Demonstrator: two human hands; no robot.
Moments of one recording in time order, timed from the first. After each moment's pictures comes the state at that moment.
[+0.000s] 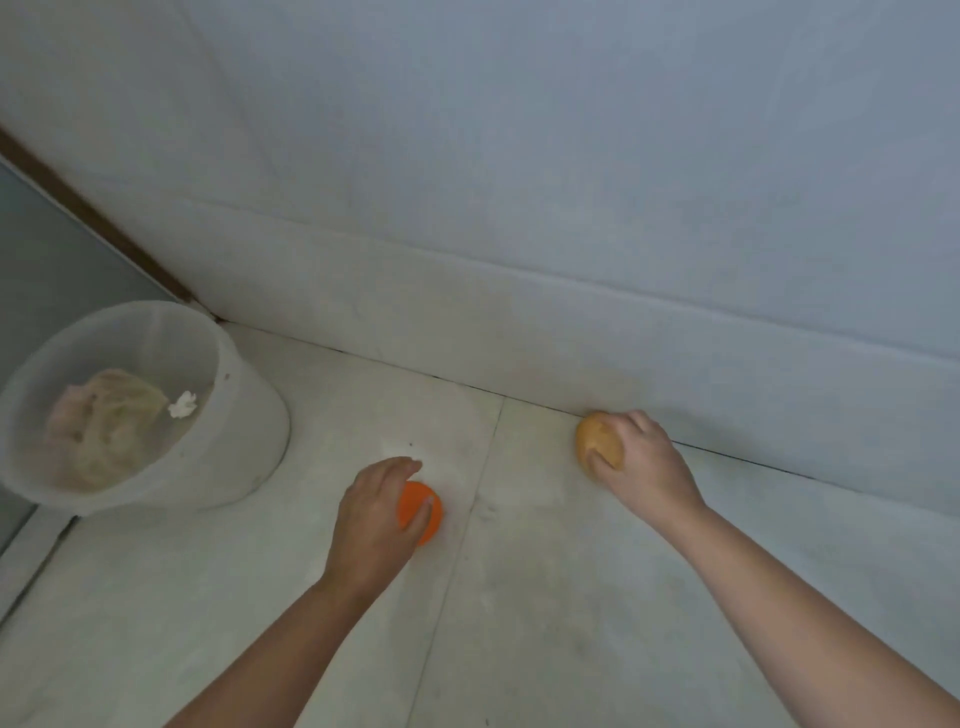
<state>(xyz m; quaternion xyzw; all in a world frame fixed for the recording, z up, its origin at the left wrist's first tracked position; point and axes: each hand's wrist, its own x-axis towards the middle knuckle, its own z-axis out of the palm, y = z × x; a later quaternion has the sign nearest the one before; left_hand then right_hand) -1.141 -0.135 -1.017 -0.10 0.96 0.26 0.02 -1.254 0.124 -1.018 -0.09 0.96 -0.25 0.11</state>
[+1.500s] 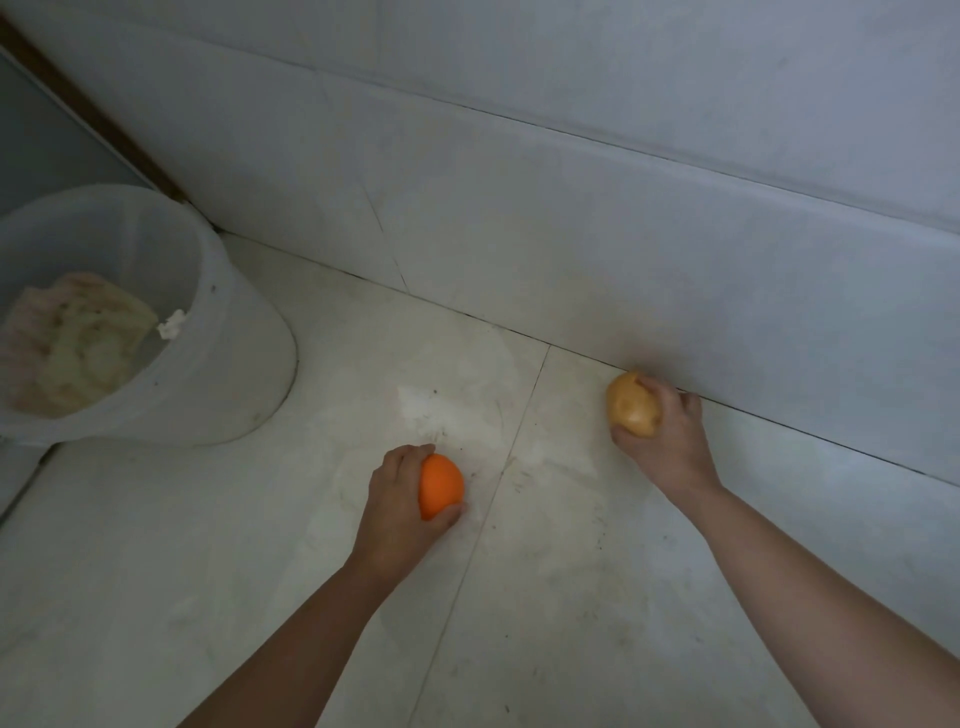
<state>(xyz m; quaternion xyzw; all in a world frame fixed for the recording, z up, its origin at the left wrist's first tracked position) -1.122 -0.141 -1.105 -0.22 0.91 0.36 0.09 -1.263 0.098 -1.102 0.06 0.90 -0.40 0.17</state>
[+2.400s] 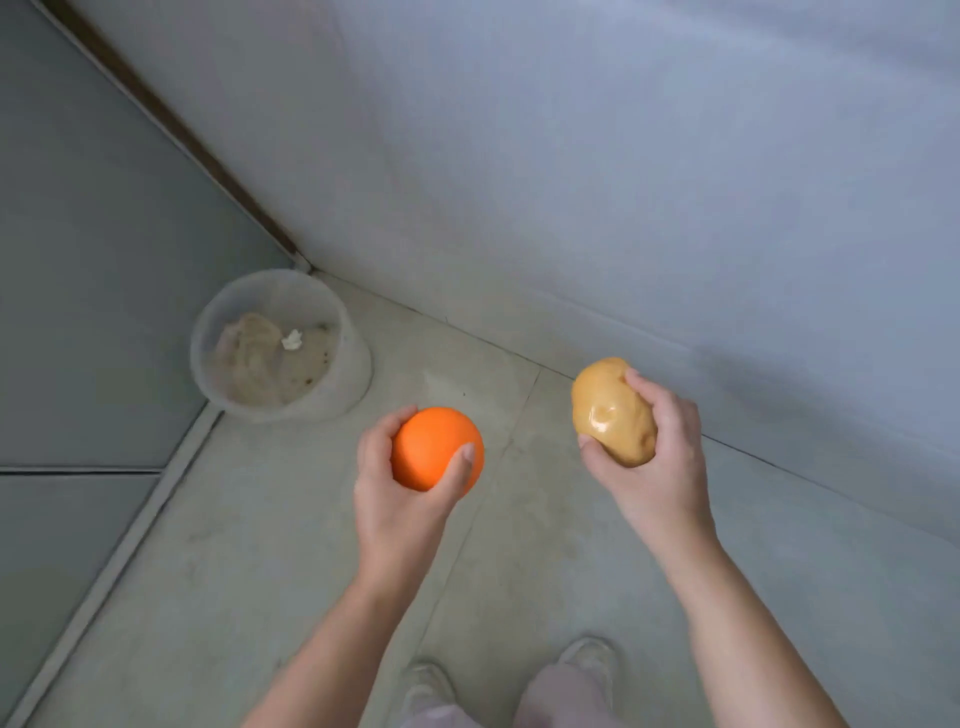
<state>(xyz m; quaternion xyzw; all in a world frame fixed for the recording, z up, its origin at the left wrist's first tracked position) -1.108 -0.100 -0.761 -0.40 0.75 0.51 -0.11 -1.193 0.071 -0.772 -0.01 0.87 -0.49 0.08</state>
